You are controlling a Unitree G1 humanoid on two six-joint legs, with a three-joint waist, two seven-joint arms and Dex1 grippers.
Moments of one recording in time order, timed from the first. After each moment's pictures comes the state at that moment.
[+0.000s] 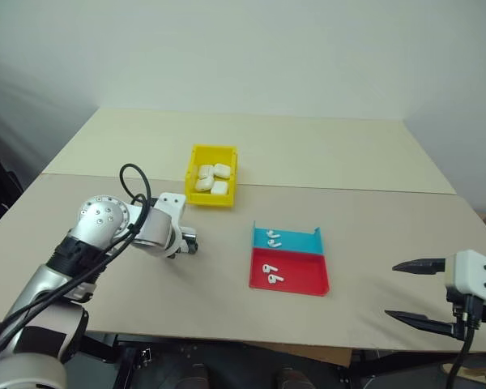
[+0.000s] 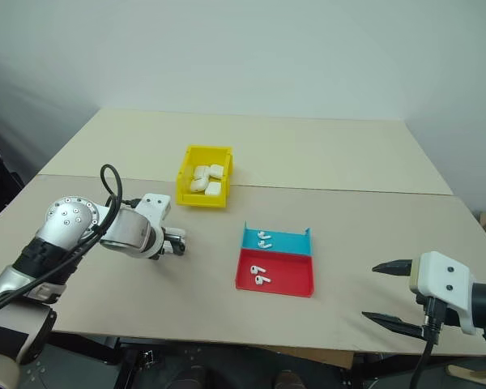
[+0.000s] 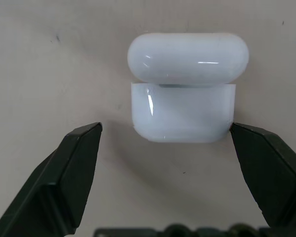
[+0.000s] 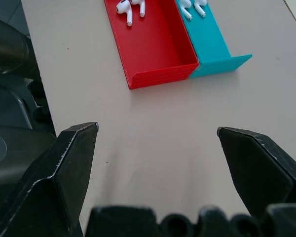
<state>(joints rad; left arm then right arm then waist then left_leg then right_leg) -0.88 0.76 -0.37 0.18 -1.96 1.29 1.22 0.34 -1.02 -0.62 -0.47 0.42 0.29 1.26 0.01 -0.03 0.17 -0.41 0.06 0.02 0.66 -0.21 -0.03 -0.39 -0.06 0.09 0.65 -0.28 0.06</state>
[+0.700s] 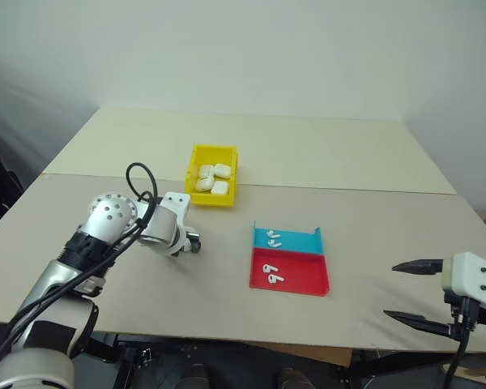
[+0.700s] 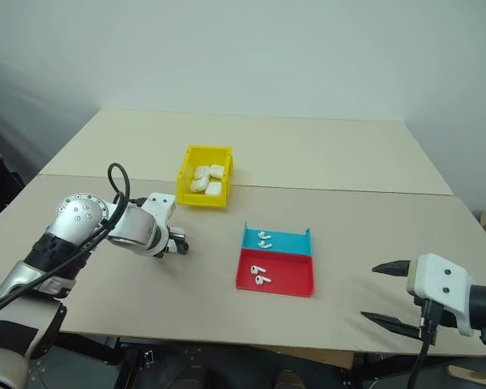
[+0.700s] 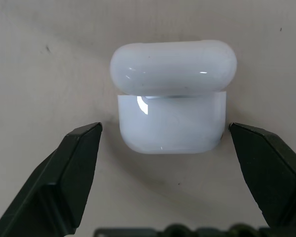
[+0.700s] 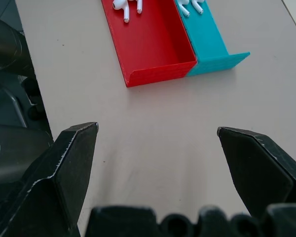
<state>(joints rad) -0.90 0.71 -0.37 0.23 -1.87 1.32 1.17 0.35 -1.01 -0.62 -0.49 0.40 0.29 1.24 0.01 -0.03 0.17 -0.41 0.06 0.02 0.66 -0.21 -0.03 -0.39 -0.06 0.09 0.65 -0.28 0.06</state>
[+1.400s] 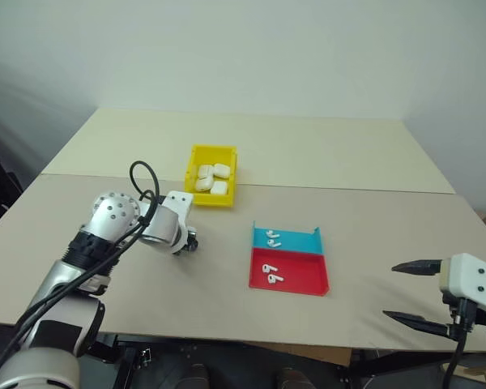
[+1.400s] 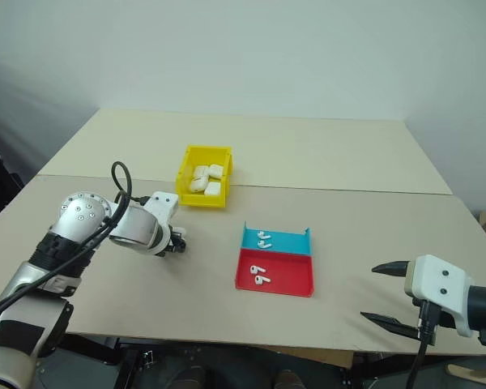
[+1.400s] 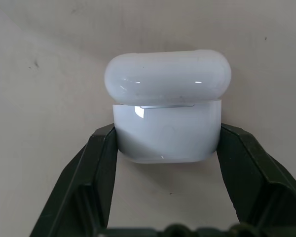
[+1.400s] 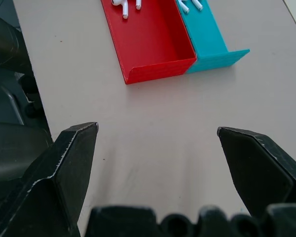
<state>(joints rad) -0.92 0.69 -0.31 0.22 -1.77 1.41 1.08 0.36 -1.01 -0.62 -0.50 0.39 0.29 1.22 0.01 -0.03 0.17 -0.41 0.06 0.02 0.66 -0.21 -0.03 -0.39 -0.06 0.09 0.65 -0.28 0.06</state>
